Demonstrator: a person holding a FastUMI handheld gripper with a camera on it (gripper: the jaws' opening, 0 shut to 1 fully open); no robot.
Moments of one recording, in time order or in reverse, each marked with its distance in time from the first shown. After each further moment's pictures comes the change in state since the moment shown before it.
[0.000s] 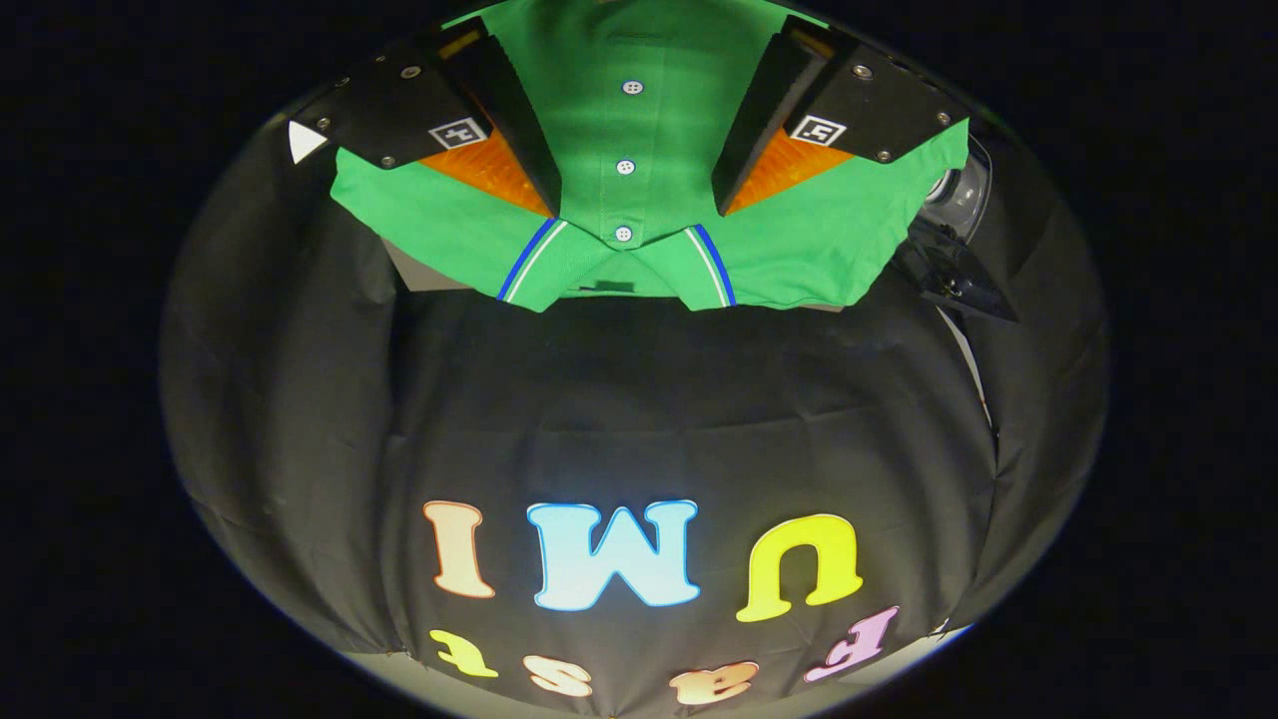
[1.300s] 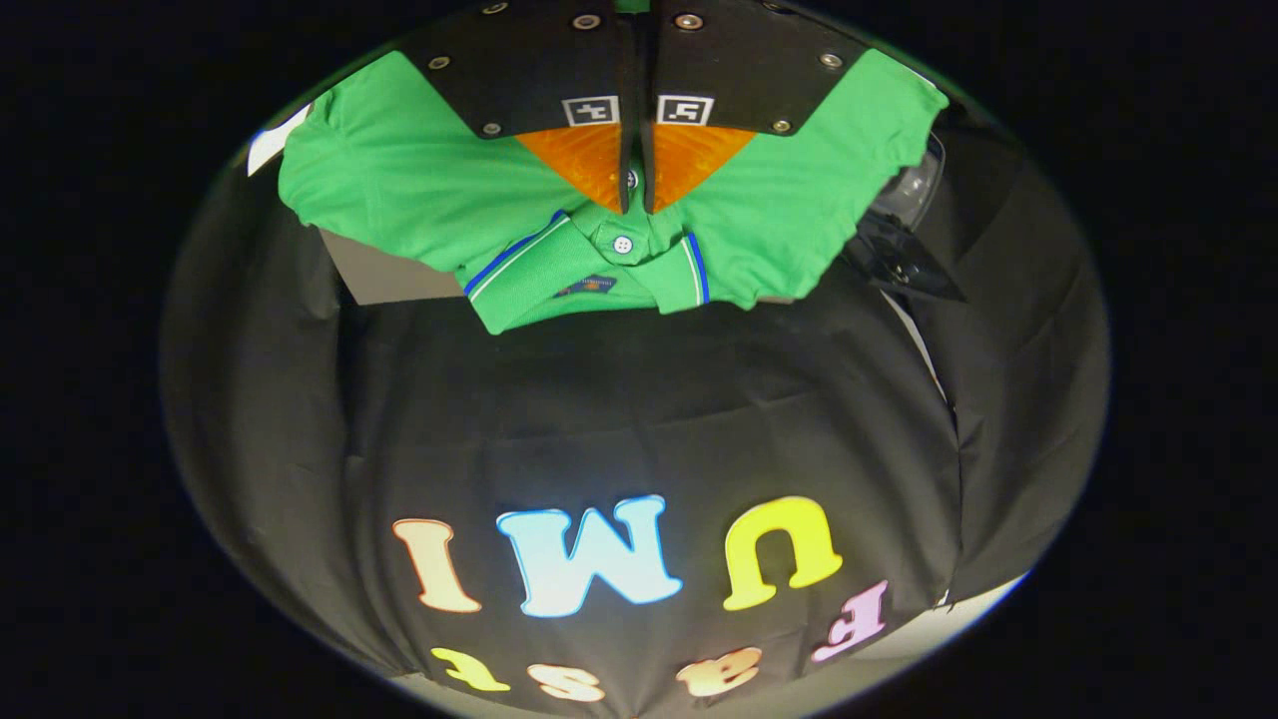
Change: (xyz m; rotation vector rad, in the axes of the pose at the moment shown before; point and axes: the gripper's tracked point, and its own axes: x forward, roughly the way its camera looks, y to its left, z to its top) arm -0.022 0.021 0.017 0.098 -0.057 0.193
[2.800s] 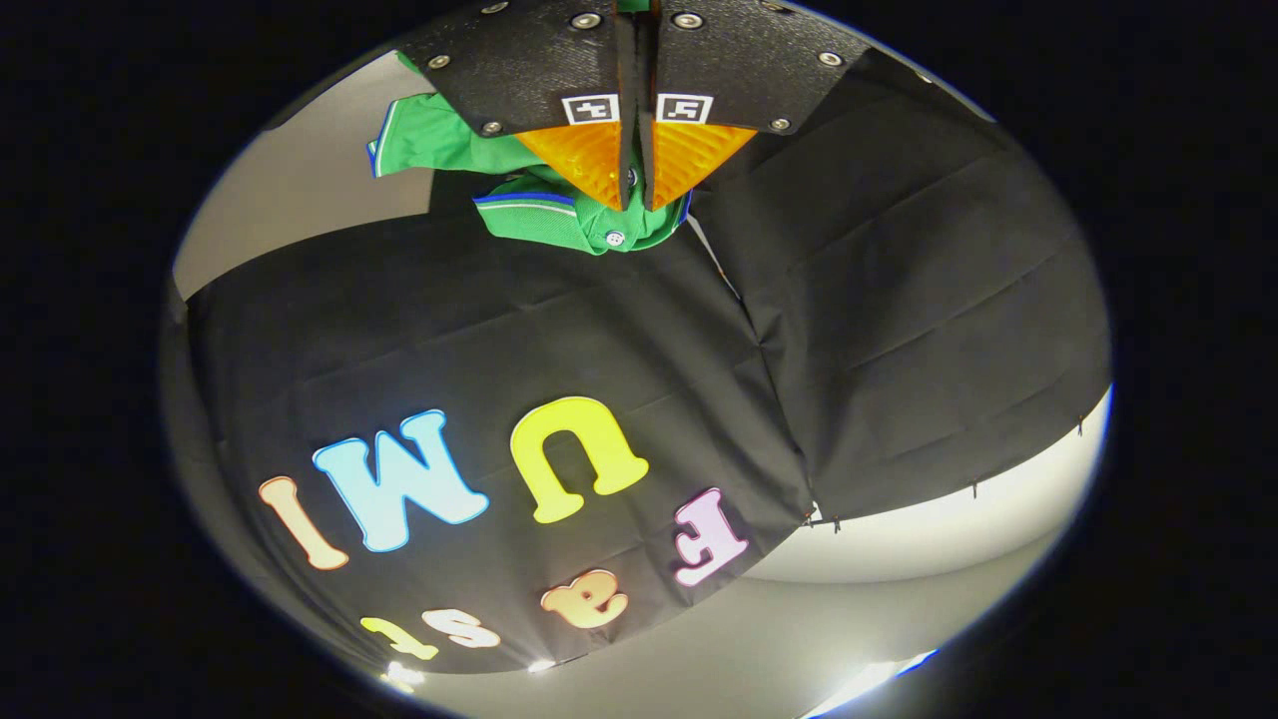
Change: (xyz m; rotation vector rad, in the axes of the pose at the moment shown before) arm -0.086 0.305 0.073 0.088 -0.226 0.472
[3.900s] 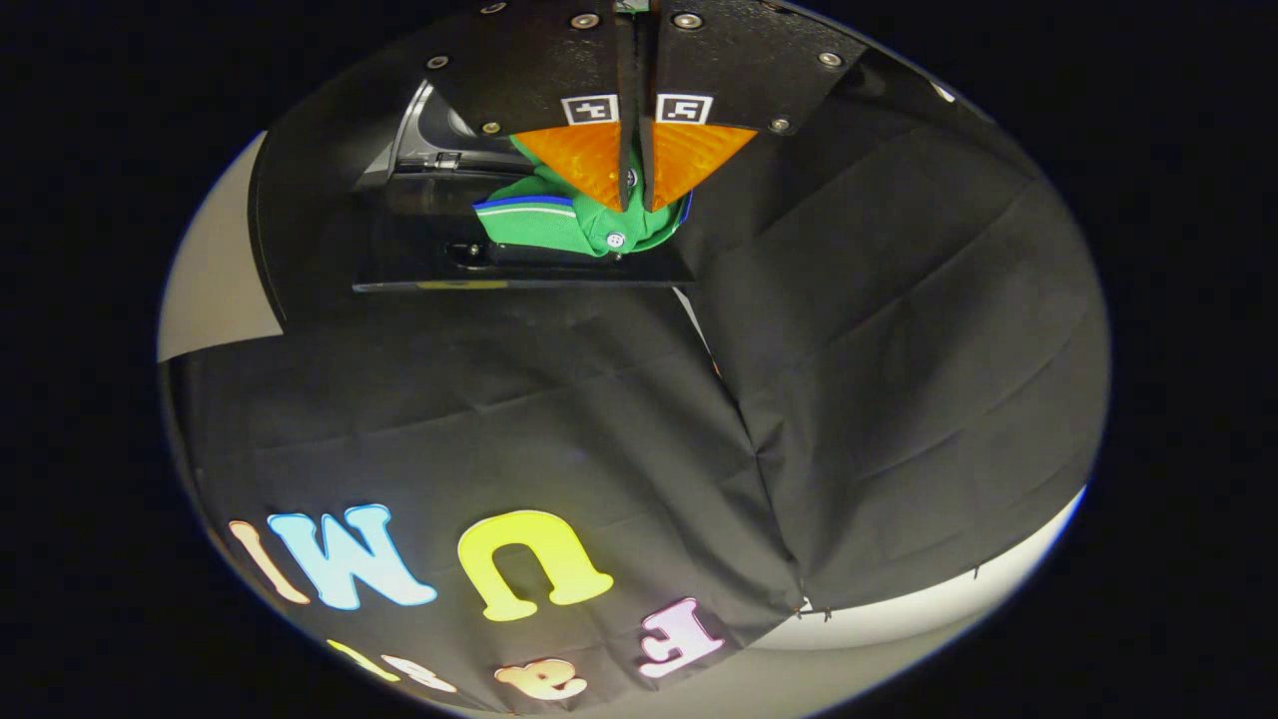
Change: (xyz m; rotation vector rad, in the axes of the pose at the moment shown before) arm 0.112 0.049 -0.168 -0.054 0.227 -0.065
